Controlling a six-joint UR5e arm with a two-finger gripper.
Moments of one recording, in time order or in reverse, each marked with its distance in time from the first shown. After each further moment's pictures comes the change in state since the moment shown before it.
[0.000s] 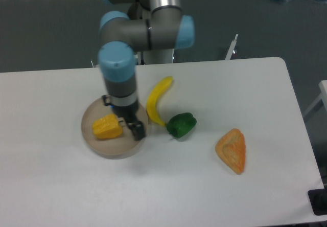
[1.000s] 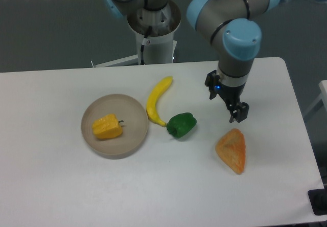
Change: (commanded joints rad) arm 0.330 0.003 -0.017 -0.114 0.008 0.414
